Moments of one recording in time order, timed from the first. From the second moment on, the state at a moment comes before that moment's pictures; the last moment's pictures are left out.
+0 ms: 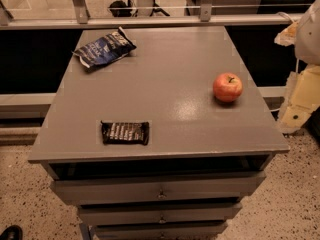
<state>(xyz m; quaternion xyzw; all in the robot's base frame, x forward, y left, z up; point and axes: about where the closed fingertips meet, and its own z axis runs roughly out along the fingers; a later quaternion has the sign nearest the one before) 0.438 -0.216 0.977 -0.60 0.78 -0.04 0.16</state>
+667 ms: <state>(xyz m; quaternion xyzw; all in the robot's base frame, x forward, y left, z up) 0.463 -0.225 0.969 -0.59 0.78 -0.02 0.19</state>
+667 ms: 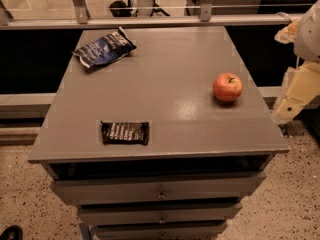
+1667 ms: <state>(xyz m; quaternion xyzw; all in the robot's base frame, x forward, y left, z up) 0.558 -0.221 0.897 -0.52 0.77 0.11 0.35</state>
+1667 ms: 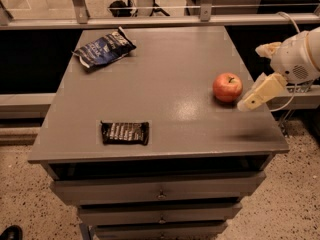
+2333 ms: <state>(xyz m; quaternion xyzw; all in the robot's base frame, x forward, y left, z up) 0.598 -0.217 0.850 -0.48 0.77 0.15 0.40</state>
